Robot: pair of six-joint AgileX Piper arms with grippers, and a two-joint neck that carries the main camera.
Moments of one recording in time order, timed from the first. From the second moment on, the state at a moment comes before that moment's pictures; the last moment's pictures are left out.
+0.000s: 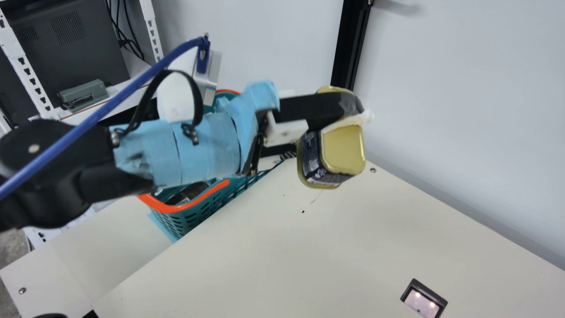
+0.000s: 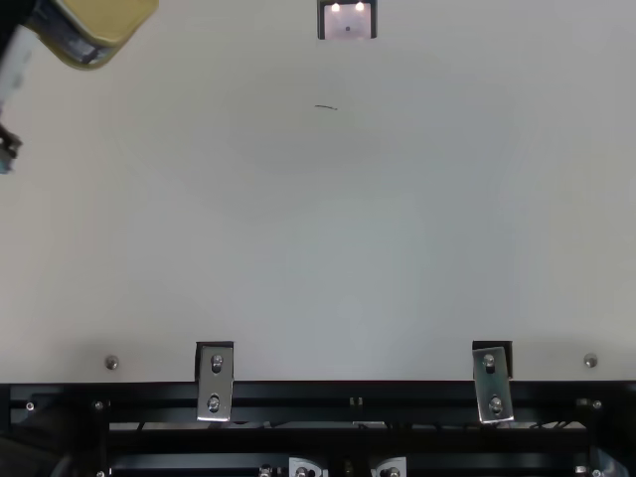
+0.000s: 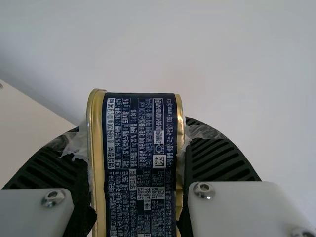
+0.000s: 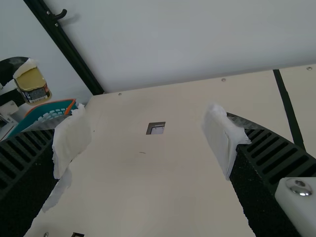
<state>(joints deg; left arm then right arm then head) -15.3 54.3 -42.4 -74.6 6.2 17.1 -0.4 25.6 -68.0 19.7 70.0 7.3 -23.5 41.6</state>
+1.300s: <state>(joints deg) -32.2 55.5 -36.9 -62.4 -17.0 21.4 -0.4 25.6 -68.0 19.8 70.0 7.3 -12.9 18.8</state>
